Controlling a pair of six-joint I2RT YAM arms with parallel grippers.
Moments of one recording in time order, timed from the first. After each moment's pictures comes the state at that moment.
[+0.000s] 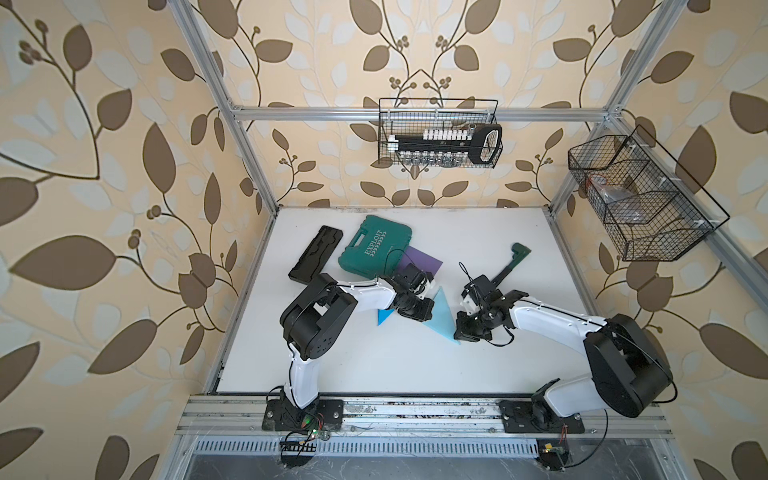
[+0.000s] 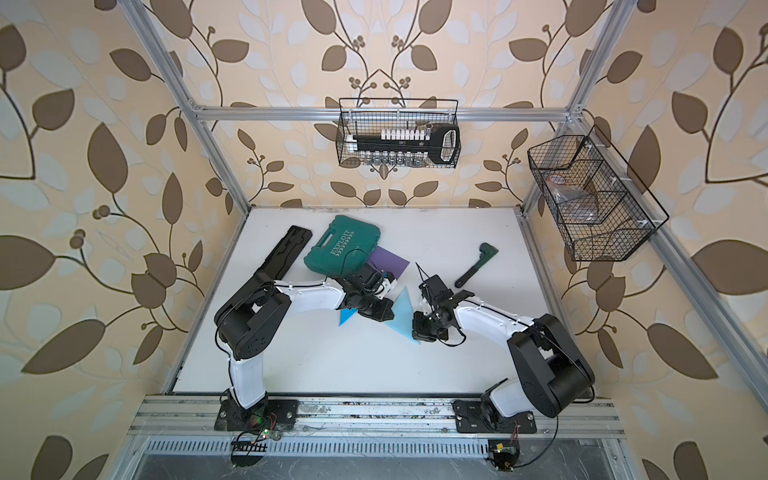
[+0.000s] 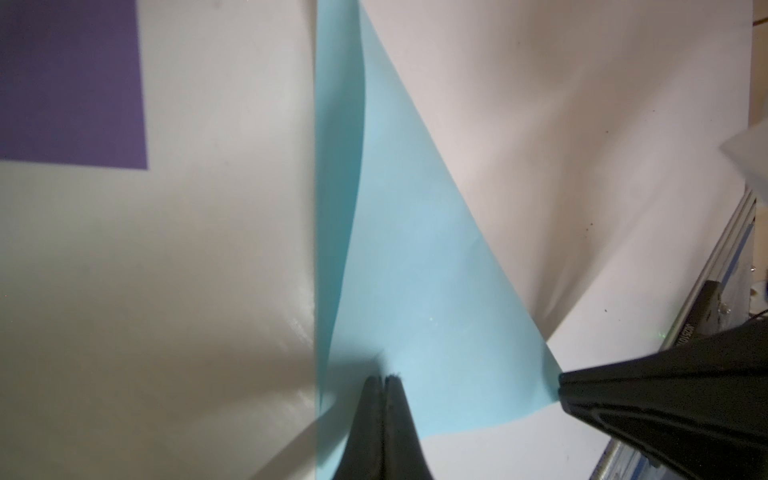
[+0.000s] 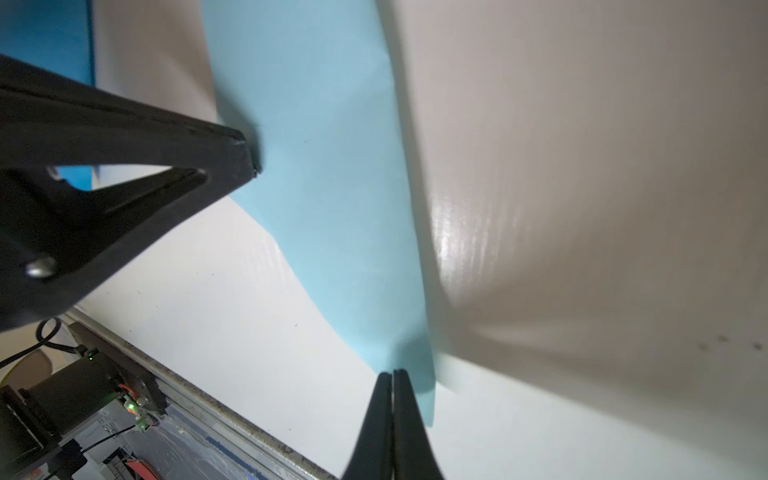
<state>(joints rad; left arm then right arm) -0.71 1.93 1.12 -0.27 0.41 -0.40 0.51 1.48 0.73 -0.56 -0.32 0.64</state>
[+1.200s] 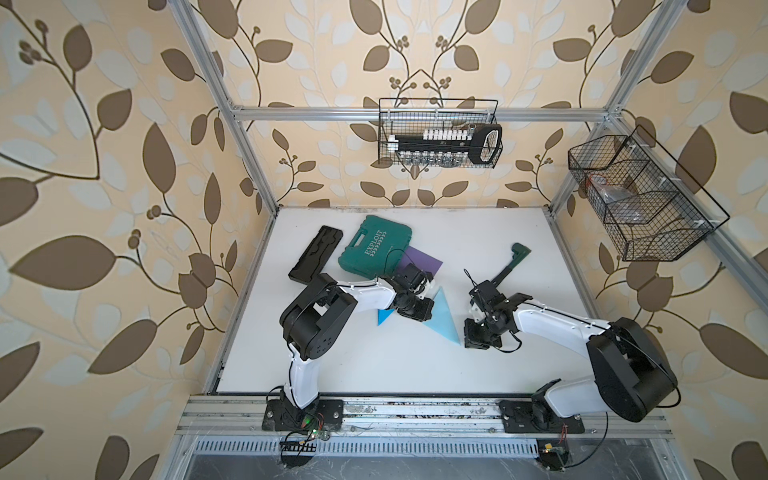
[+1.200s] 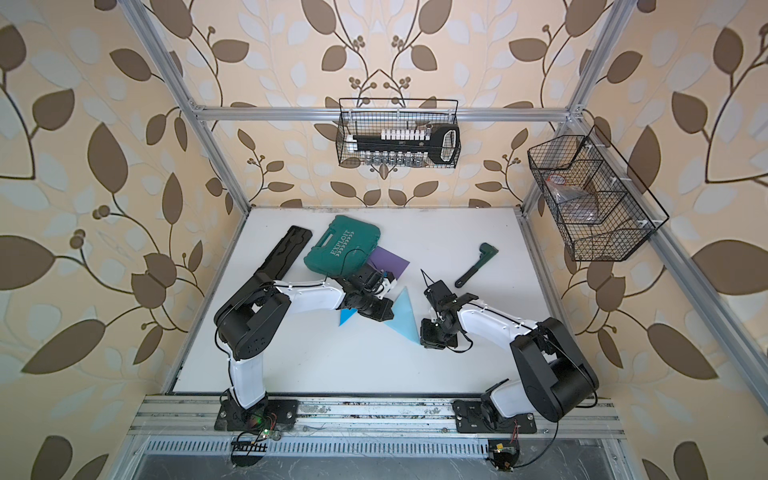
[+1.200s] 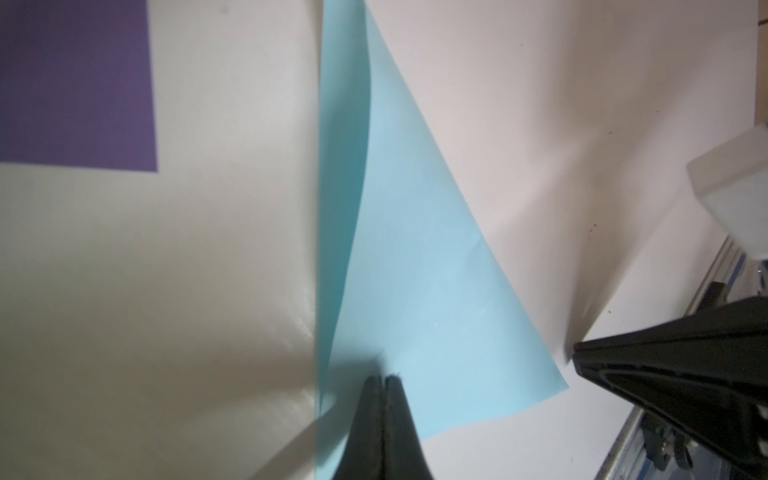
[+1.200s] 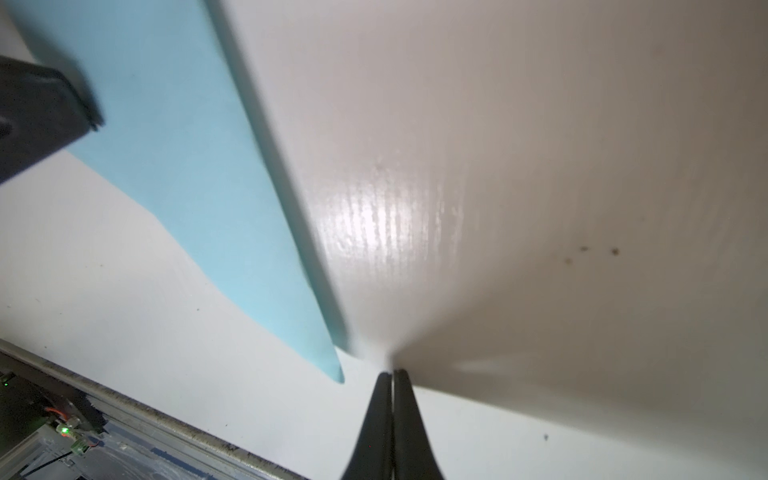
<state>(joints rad) -0.71 1.92 1.12 -0.27 0.40 -0.39 0.48 1.43 0.70 -0.66 -0.26 0.62</state>
